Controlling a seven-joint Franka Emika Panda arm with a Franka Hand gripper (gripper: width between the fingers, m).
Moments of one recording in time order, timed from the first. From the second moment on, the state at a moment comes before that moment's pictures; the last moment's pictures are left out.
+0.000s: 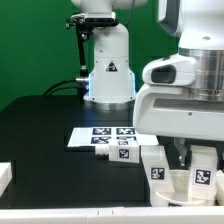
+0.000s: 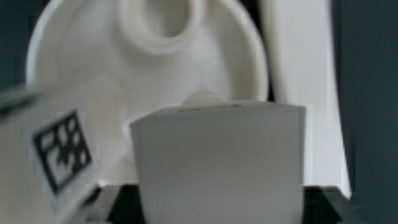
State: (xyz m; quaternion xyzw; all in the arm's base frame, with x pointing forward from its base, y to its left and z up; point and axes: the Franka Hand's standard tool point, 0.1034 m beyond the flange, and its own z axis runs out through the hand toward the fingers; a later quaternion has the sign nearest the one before) arm 0.638 0.107 0.075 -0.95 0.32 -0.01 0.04
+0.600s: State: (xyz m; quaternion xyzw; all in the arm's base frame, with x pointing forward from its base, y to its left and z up) arm 0.639 0.108 0.077 -0.79 0.61 0.01 0.05
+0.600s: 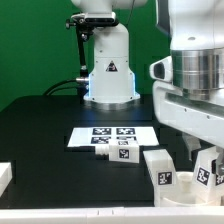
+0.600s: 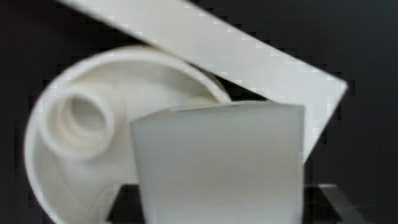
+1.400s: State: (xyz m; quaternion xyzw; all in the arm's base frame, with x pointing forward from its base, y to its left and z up) arm 0.644 0.112 0.073 -0.49 0.86 0.00 0.11
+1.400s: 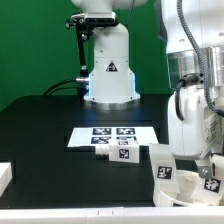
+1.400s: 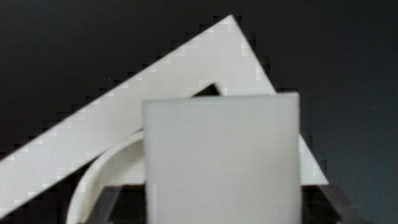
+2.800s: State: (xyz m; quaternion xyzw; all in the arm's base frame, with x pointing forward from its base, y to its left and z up) arm 0.637 0.119 0.102 -0.98 0.20 -0.04 0.05
